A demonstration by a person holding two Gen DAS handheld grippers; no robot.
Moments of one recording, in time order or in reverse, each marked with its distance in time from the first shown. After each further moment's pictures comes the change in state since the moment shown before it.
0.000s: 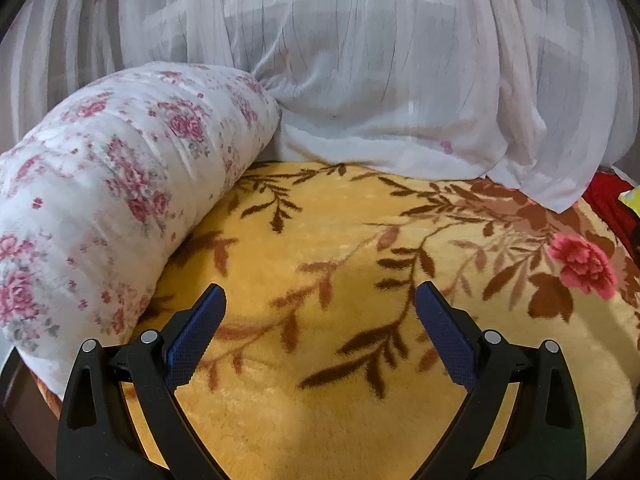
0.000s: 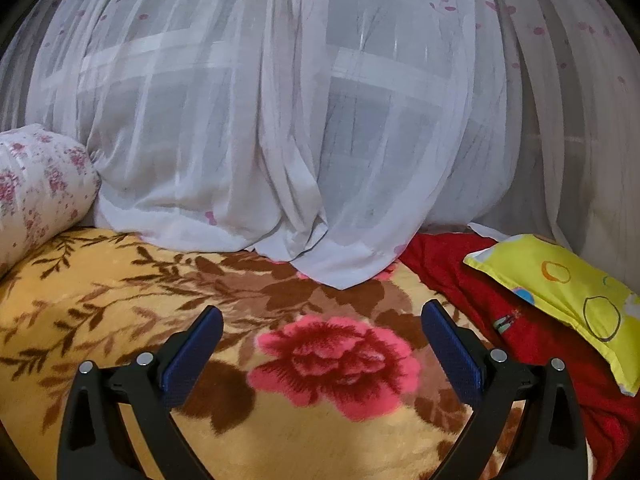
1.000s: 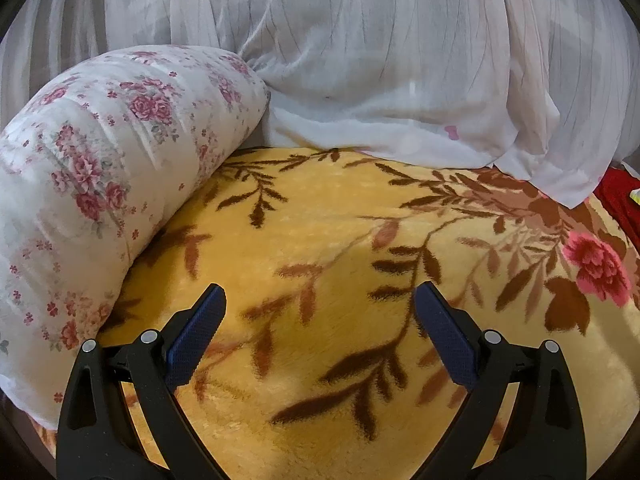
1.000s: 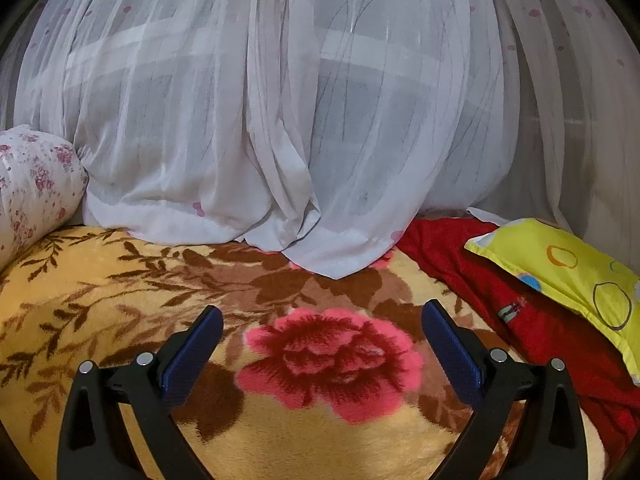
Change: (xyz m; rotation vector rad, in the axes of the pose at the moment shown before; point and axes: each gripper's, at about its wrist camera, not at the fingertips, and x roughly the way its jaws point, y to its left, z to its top) left arm 0.049 -0.013 0.006 0.001 0.040 -0.011; right arm 0.023 -0.004 -0.008 0.024 0.043 -0.009
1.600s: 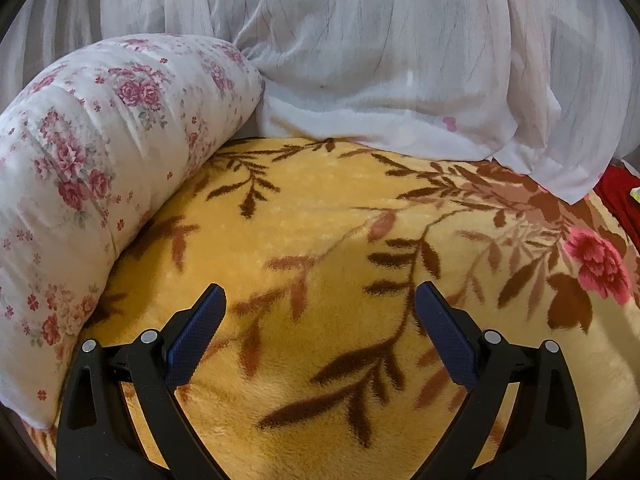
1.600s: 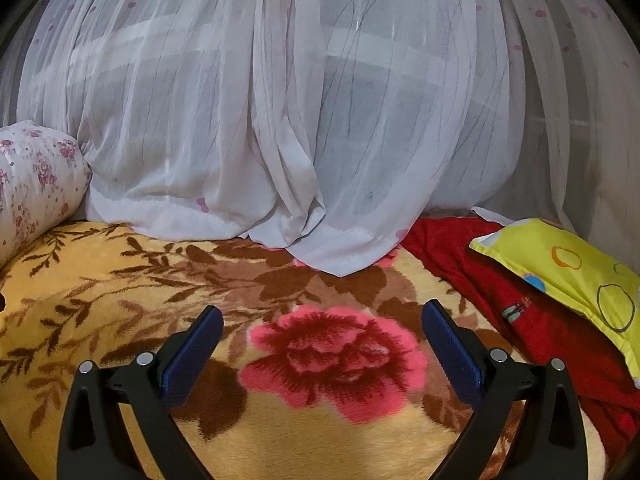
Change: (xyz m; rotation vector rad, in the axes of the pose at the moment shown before) left arm 0.013 -0.002 -0.006 -0.007 0.024 -0.015; right arm 0.002 0.002 0.000 -0.009 0.008 0.013
